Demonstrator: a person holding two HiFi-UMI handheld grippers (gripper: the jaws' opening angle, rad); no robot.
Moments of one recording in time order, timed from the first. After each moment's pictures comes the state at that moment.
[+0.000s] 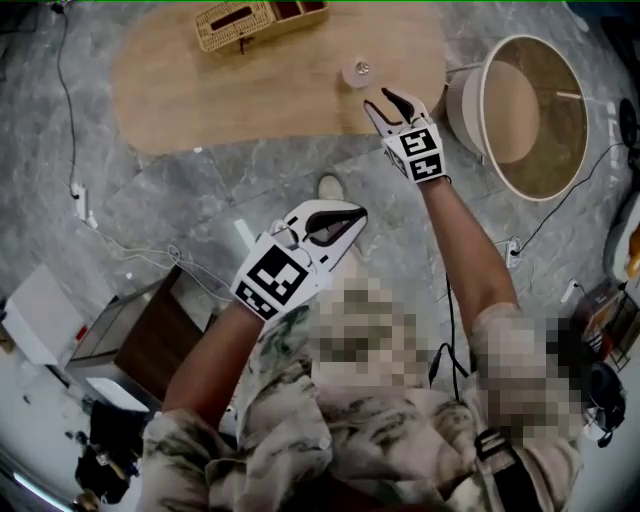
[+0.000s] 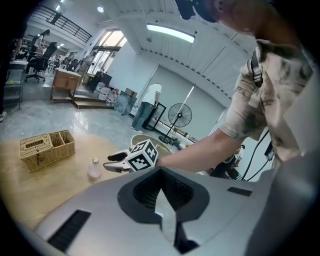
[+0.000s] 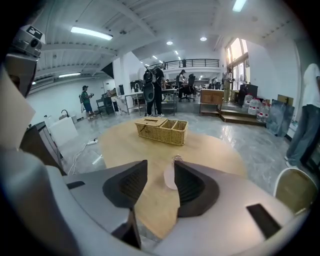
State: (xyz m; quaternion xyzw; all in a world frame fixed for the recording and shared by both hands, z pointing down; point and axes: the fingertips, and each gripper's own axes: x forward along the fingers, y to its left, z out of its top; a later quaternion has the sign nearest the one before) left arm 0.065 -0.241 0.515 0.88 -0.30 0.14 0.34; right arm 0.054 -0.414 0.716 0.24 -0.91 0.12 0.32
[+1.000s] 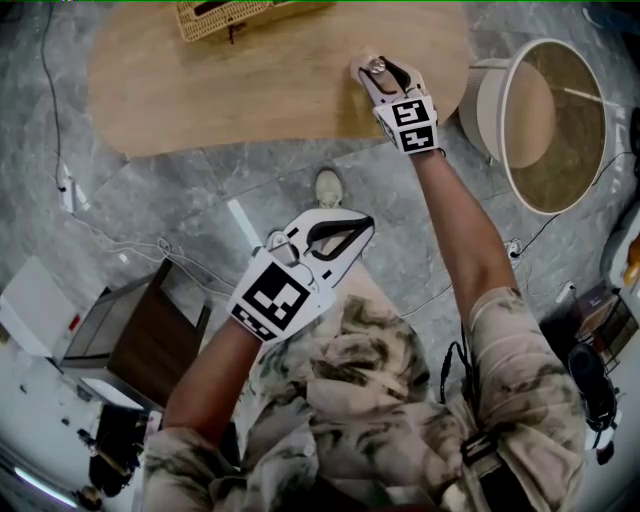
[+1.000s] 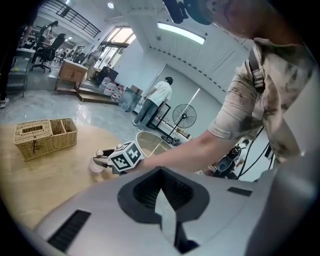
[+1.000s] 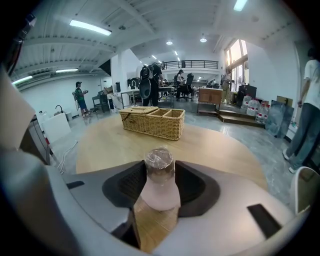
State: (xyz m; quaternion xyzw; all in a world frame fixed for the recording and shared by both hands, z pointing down) left arm 0.056 -0.277 0.584 0.87 -0.31 0.13 0.37; right arm 0.014 -0.485 0.826 0.26 -0.90 0.11 0.32
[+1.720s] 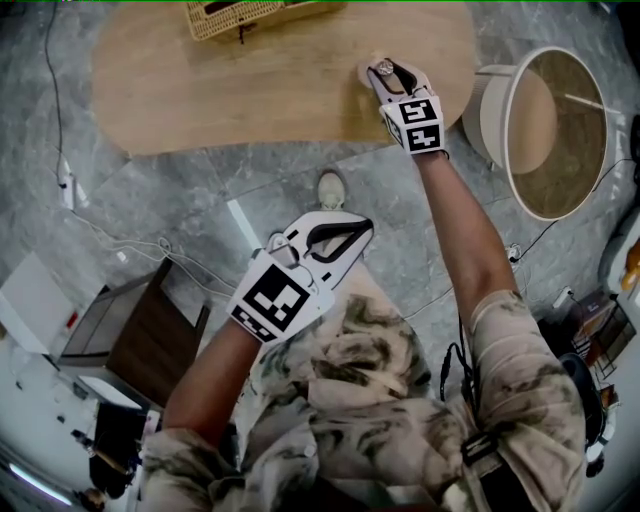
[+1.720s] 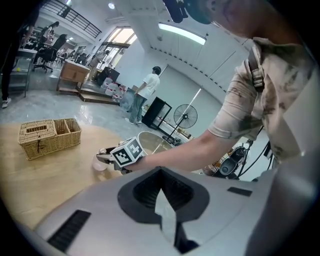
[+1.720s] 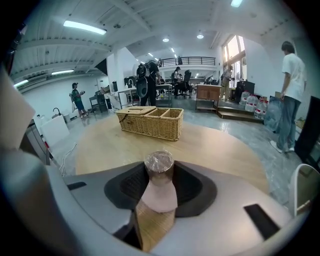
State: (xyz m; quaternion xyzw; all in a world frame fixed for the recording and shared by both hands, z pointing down) left arm 0.041 -0.271 0.583 0.86 -0.31 0.13 0.37; right arm 0.006 -0.490 0.819 0.27 -0.90 0.13 0.33
